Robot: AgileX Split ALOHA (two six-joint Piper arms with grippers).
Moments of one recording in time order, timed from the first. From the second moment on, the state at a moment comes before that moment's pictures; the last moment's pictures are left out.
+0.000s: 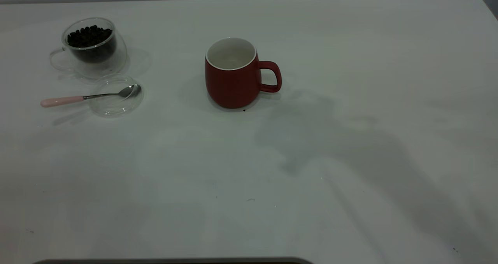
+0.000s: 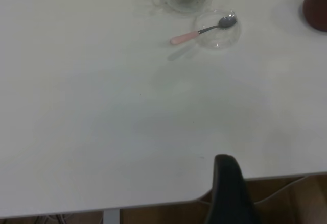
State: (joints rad) left arm 0.07 -0.02 -0.49 -0.09 1.14 0.14; right arm 0.49 1.65 -1.39 0.38 0.83 -0.67
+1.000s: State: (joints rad) left arm 0.07 -0.02 -0.49 -0.09 1.14 0.14; right arm 0.49 0.89 -0.83 0.11 1.24 -0.12
